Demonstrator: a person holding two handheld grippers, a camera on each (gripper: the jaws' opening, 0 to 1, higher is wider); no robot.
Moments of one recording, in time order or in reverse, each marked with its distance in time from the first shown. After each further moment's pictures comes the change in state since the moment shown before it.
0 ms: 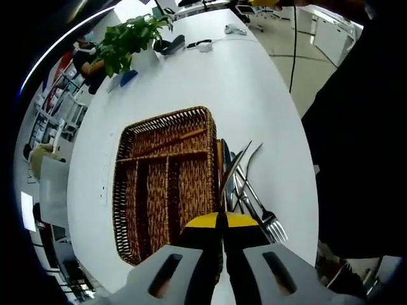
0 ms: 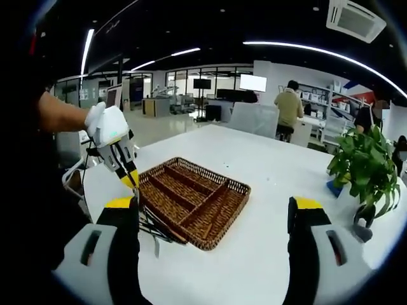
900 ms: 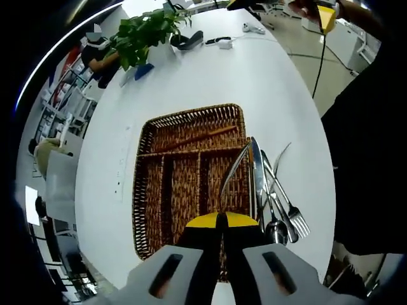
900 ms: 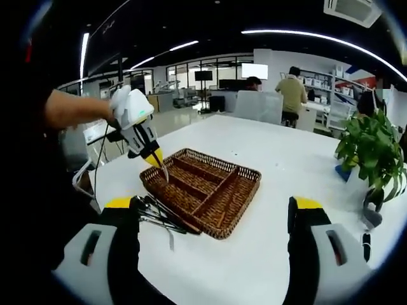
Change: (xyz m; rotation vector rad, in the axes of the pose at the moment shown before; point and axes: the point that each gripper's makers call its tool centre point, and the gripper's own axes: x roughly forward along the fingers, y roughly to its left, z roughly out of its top) left arm -0.003 0.053 -0.004 -0.017 0.019 0.050; right arm 0.000 0.020 -0.021 0.071 0.085 0.065
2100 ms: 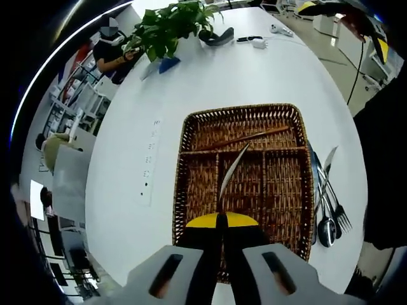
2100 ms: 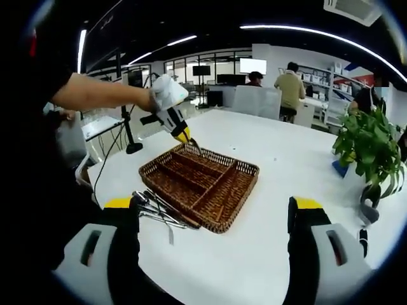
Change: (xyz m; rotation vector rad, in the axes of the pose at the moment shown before) left arm 0.018 0.108 0.002 -0.033 -0.011 0.067; right arm -0.008 0.001 -0.003 -0.002 0.017 -0.037
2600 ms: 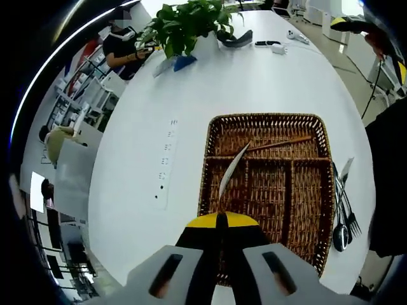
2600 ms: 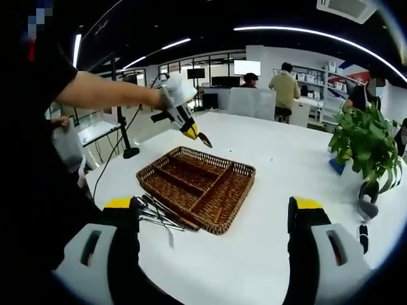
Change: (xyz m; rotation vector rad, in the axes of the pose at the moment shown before) left arm 0.012 0.052 0.013 -0.046 -0.011 0.033; right arm -0.002 -0.005 0.002 0.031 -0.015 -0.029
